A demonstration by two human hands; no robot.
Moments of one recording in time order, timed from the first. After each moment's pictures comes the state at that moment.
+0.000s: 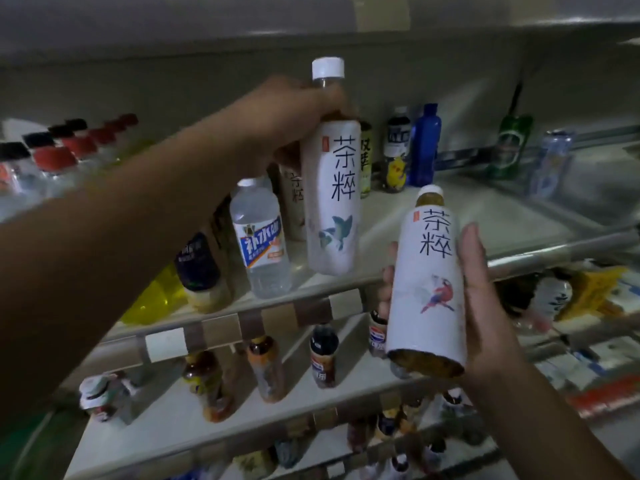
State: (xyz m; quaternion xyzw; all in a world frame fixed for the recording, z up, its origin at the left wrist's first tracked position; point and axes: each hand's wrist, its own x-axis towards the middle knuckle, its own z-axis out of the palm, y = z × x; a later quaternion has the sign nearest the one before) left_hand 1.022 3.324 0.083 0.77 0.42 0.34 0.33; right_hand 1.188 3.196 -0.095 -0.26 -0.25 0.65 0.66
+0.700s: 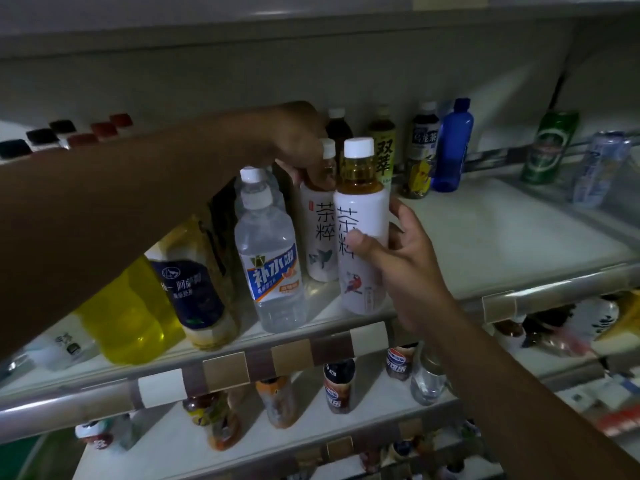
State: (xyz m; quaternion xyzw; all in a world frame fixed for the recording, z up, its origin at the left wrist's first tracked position) left_hand 1.025 3.445 0.079 0.85 0.48 0.10 0.19; right_hand 1.157 3.337 -0.091 -0.39 -0.47 0.42 0.68
